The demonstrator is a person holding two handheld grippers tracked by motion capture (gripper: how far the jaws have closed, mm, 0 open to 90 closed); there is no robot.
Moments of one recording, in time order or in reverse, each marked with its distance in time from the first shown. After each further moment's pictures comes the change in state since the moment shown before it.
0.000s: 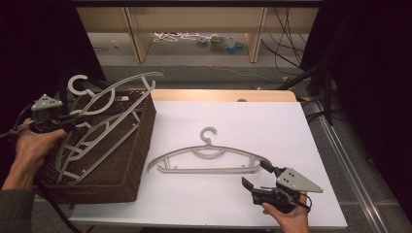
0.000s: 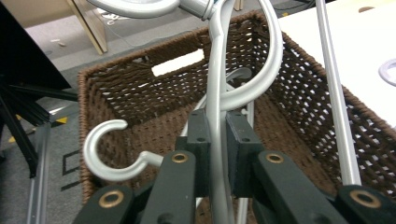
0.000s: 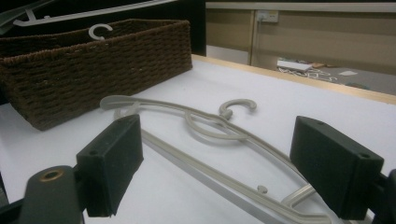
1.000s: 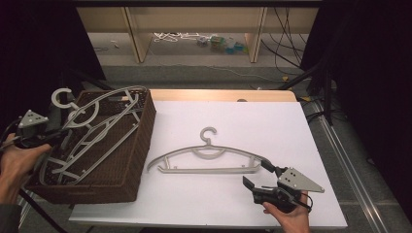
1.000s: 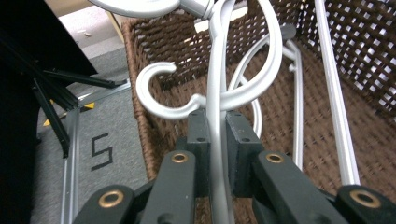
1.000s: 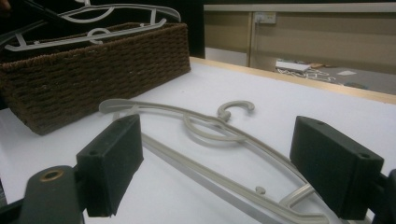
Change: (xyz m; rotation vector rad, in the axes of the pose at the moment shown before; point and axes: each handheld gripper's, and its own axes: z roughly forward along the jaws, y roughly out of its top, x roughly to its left) left arm 0.031 -0.050 -0.004 0.044 0.088 0.048; right arm -0.002 0.000 -0.001 -0.005 0.001 0.013
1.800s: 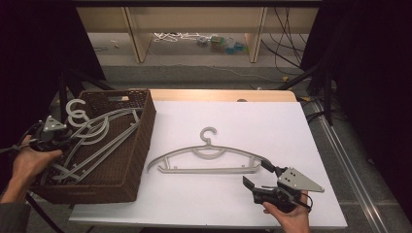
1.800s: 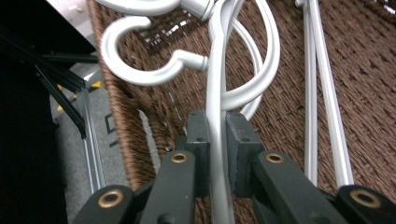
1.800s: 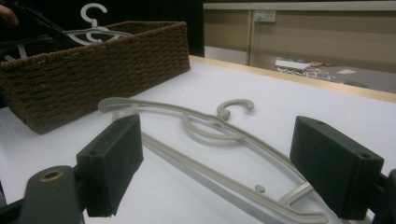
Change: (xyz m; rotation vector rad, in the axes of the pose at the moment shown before) left arm -0.017 -0.006 0.027 0.192 -0.002 0.139; right arm -0.001 0.000 0.000 -0.001 0.000 -0.004
